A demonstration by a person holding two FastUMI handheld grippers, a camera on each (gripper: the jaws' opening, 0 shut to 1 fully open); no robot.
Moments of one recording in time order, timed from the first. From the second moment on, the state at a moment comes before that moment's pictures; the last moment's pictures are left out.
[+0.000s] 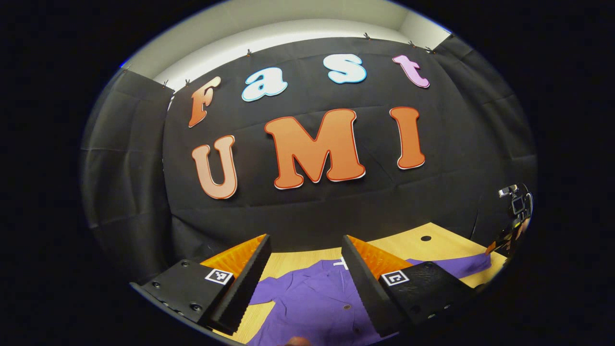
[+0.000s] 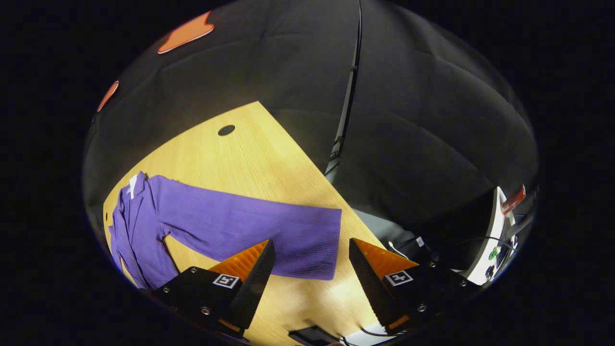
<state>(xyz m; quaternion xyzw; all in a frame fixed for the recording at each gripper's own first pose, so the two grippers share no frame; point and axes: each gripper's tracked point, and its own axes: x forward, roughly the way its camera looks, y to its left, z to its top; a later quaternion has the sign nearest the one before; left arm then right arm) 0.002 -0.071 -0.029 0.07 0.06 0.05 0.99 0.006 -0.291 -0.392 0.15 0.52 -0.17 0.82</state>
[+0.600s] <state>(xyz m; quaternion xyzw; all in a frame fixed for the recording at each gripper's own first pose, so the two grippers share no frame) -0.016 -0.093 -0.061 0.08 0.12 0.08 0.99 0.007 -0.299 -0.459 0.19 0.63 -0.12 0.74</state>
